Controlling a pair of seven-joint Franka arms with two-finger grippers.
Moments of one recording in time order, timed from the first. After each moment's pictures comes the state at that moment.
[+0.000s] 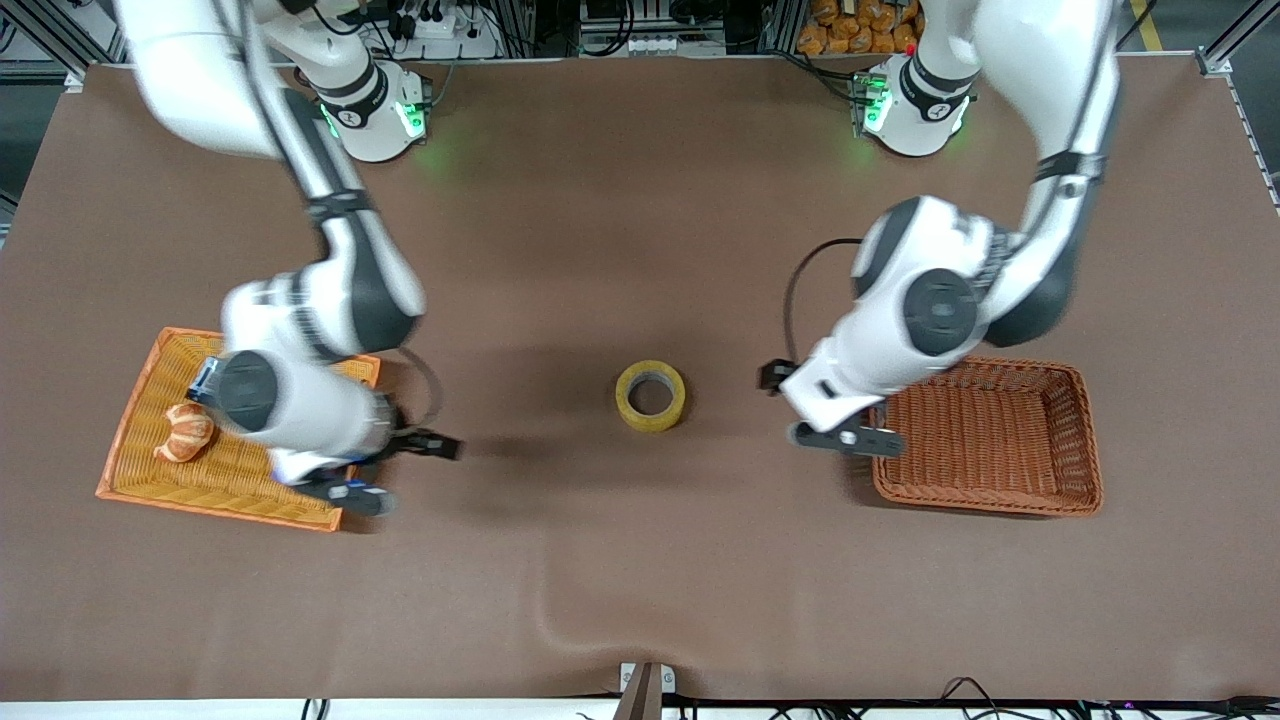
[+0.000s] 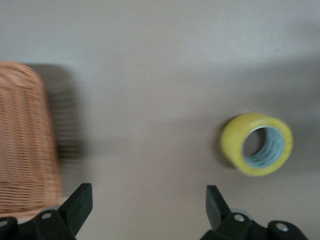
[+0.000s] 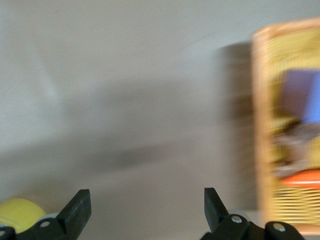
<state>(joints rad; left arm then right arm) -0.39 0.54 -0.13 -1.45 -0.07 1.95 -0.41 0.24 0.58 -0.03 -1.39 0.13 1.90 0.40</state>
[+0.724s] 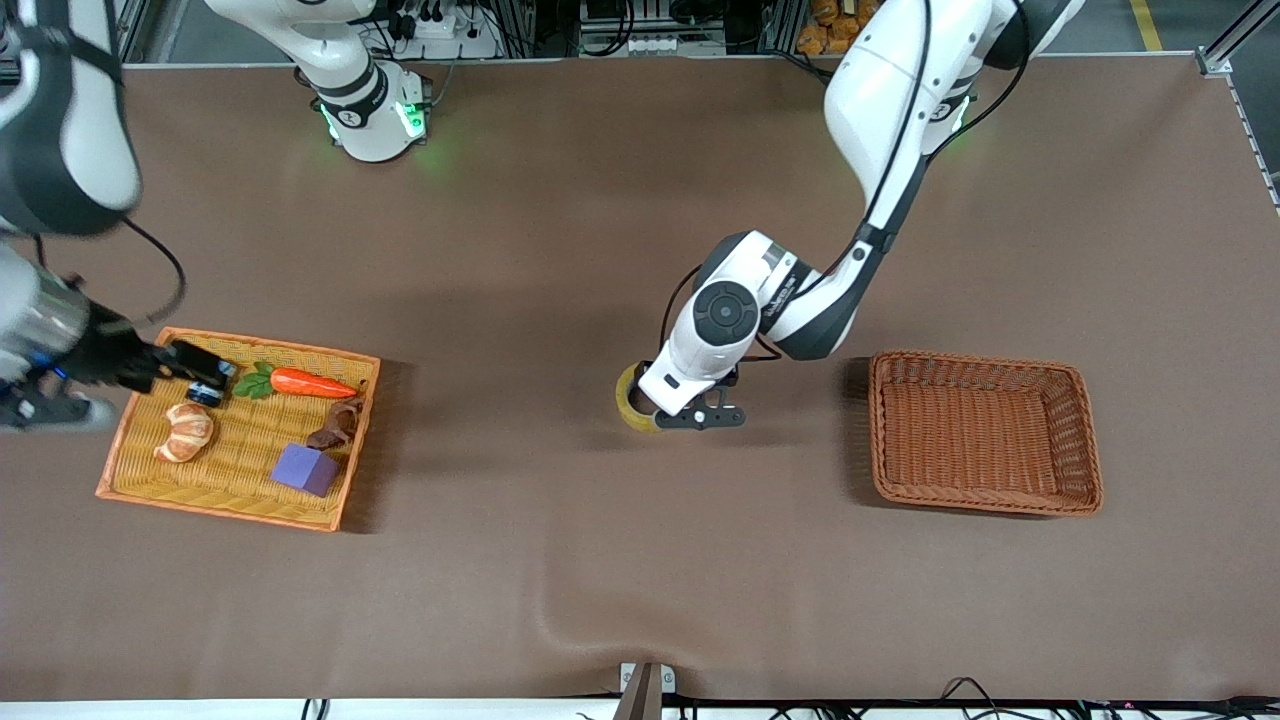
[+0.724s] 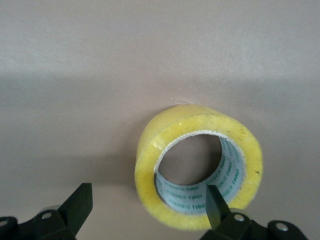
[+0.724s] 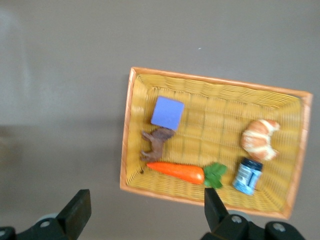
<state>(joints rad) -0.59 0.79 -0.12 -1.45 -0.07 2.24 -0.67 -0.03 0.13 -0.03 -1.65 0.08 1.82 -0.09</state>
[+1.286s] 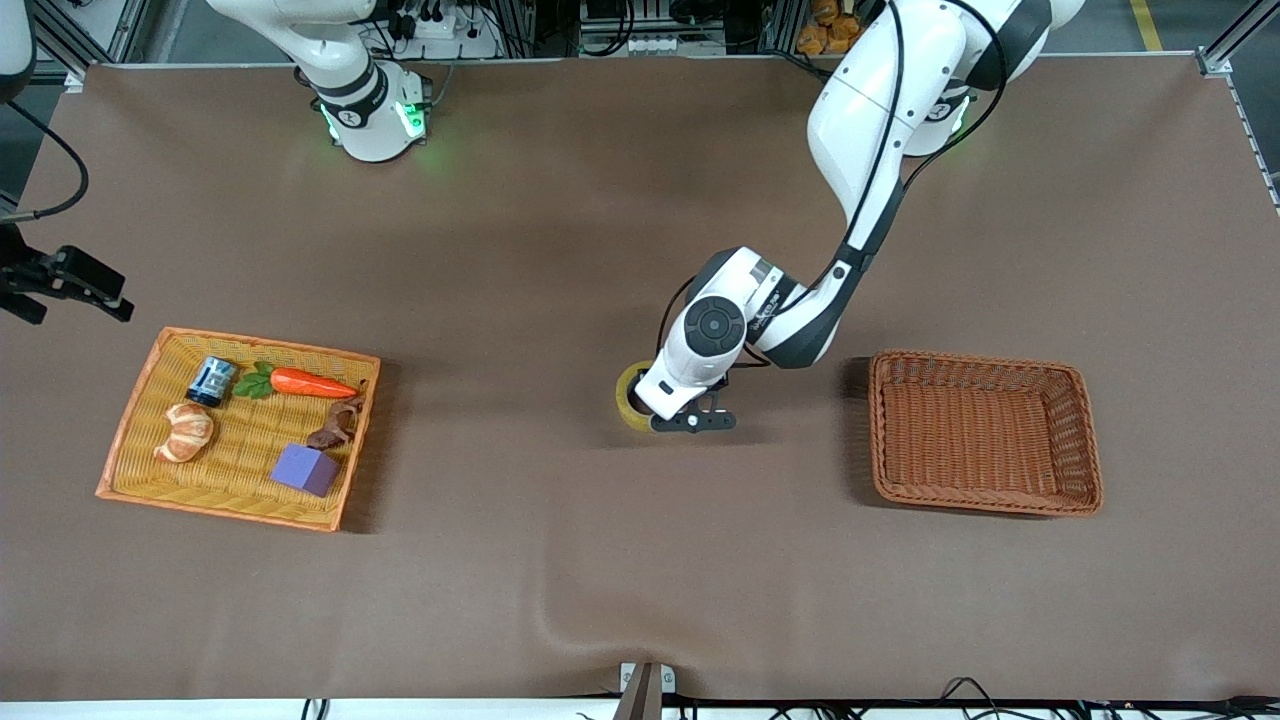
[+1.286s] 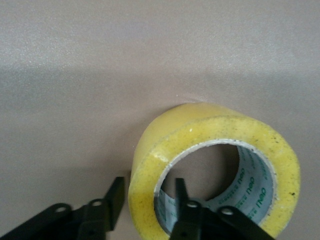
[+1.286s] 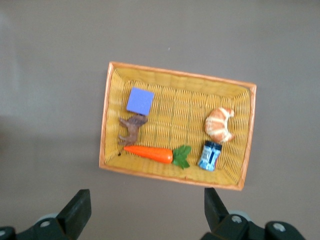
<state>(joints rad) -0.60 0.84 -0.11 -1.45 -0.07 2.29 -0.68 -0.05 -0.01 -0.06 -1.66 0.02 1.73 -0.12</state>
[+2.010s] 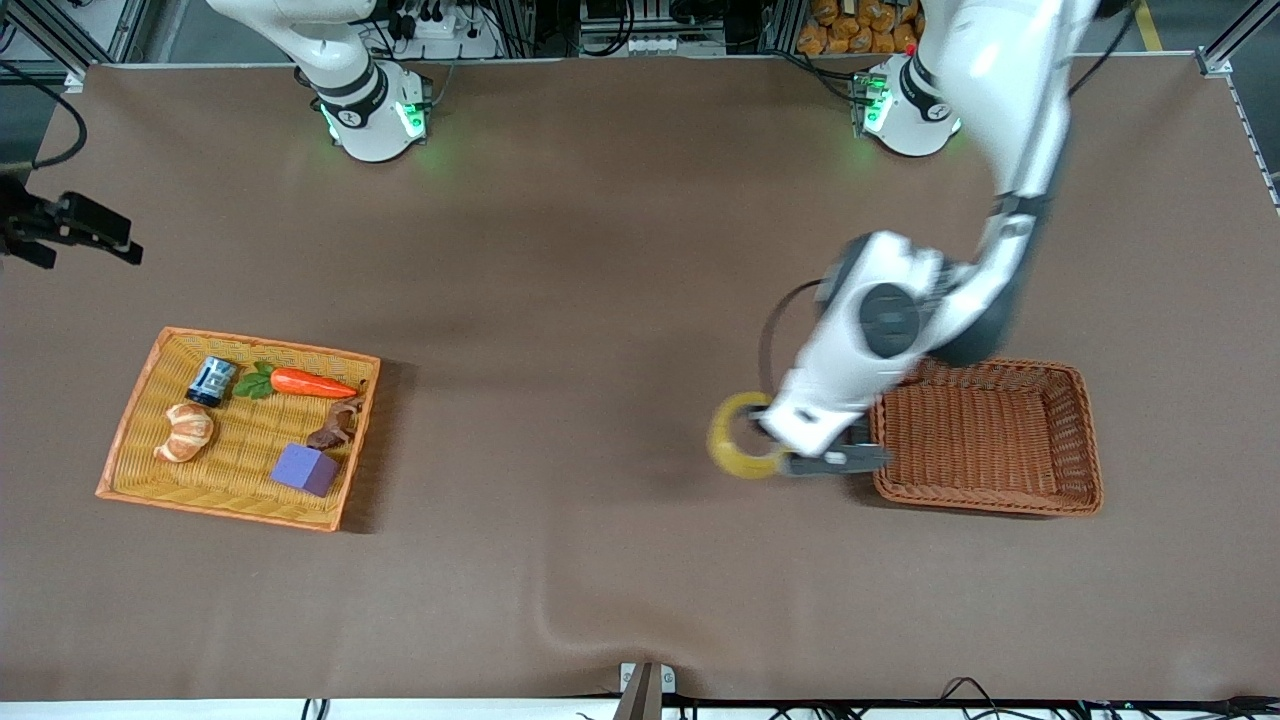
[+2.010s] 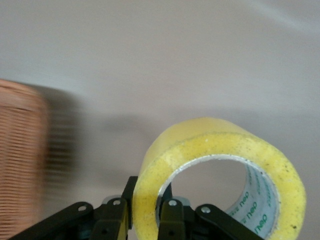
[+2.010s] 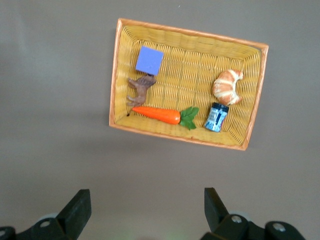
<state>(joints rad) -0.30 0.49 -0.09 -1.60 -0.01 2.18 -0.43 -0.04 -0.05 -0.05 -1.61 0.02 1.50 -0.12</state>
